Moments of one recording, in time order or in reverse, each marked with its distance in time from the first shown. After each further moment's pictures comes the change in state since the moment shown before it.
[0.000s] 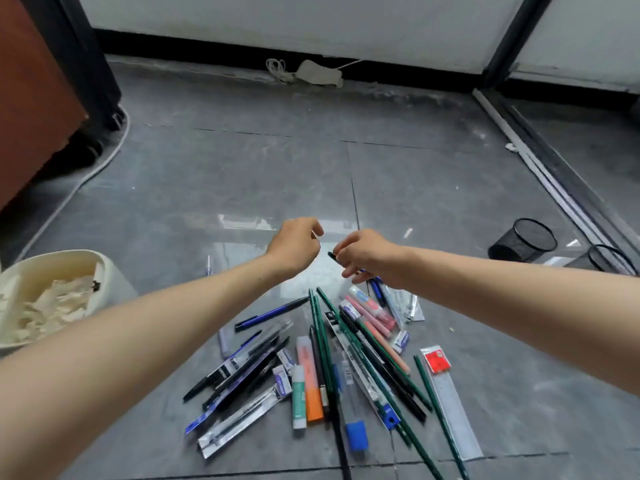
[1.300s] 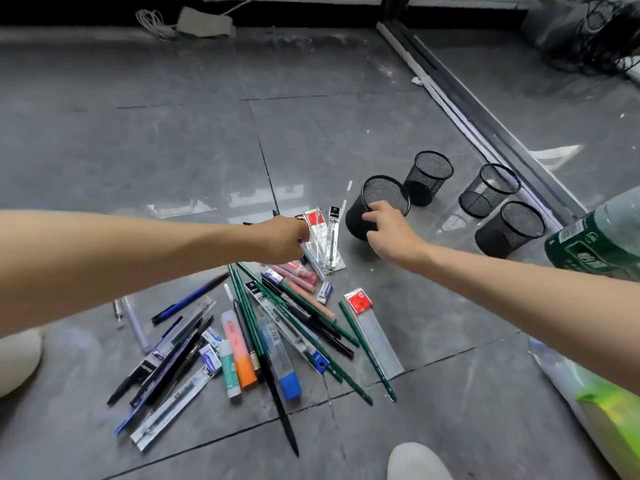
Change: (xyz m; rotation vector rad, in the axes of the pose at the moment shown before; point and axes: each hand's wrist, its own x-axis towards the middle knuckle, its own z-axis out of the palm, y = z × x) left_hand -0.023 0.098 0.052 0.481 -0.636 0.292; right_hand -0.046 0.140 -0.100 -0.388 0.373 -0.058
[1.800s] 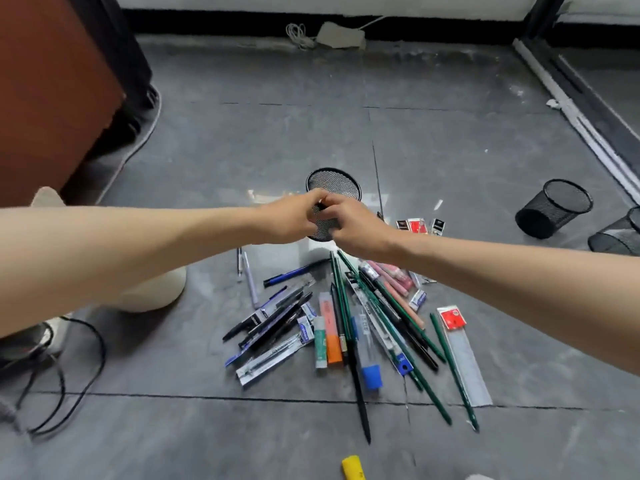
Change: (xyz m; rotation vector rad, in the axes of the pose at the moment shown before) left_hand -0.108 -0.105 -0.016 -0.292 0.273 -0.206; right_hand -0.014 -0.192 0.068 -0.021 -0.285 -0.658
